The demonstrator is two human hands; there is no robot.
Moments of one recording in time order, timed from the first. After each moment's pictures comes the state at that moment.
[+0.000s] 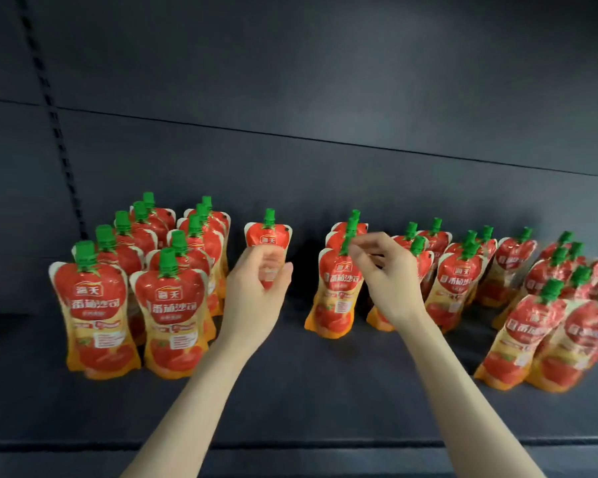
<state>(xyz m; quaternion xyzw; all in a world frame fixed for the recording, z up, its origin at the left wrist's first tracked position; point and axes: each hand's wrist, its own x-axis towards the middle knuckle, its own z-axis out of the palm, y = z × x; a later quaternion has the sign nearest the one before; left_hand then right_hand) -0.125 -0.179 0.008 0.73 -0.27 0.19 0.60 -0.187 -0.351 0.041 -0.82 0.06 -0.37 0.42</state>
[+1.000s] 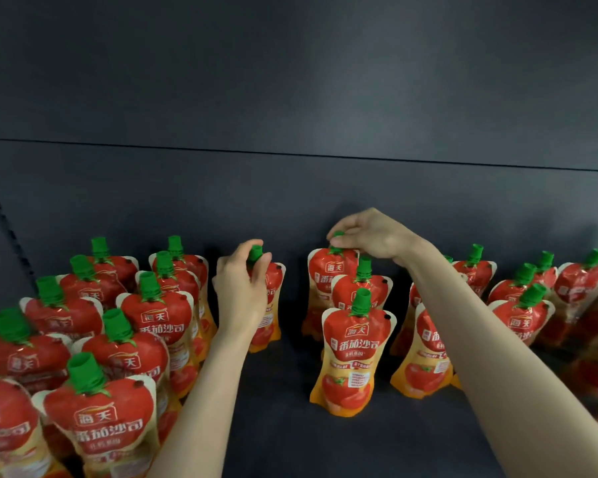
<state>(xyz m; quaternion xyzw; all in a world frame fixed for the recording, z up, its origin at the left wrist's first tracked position) 0.013 -0.246 0.011 0.80 -0.17 0.22 0.53 -0.030 -0.443 0.099 -0.92 0.07 -0.05 0.37</state>
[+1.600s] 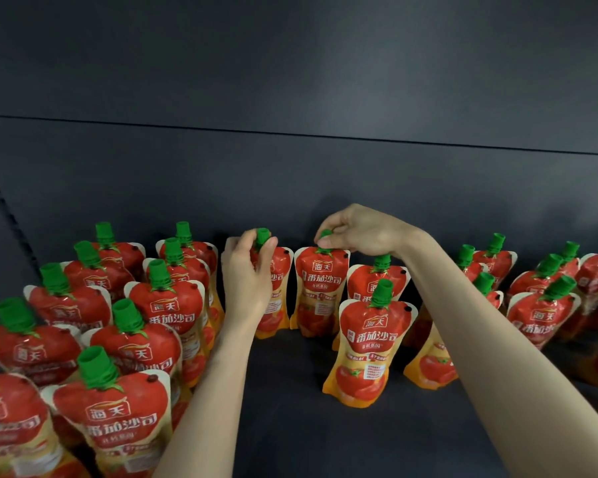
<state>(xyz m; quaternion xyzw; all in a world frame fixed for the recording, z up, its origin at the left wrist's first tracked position) 0.031 -0.243 0.000 0.79 -0.17 0.20 0.56 -0.019 -0.413 0.098 -0.95 0.01 0.04 0.30</state>
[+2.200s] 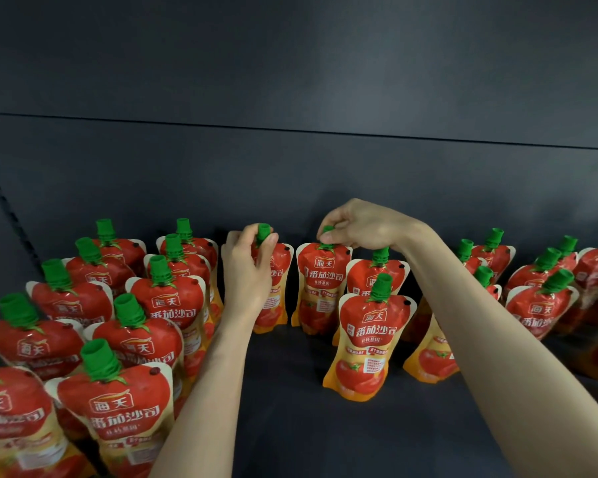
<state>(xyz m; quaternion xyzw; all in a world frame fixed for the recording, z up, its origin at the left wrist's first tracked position) 0.033 -0.242 0.000 0.80 -0.19 0.20 0.54 -0.022 -0.412 0.101 -0.96 0.02 0.05 0.27</state>
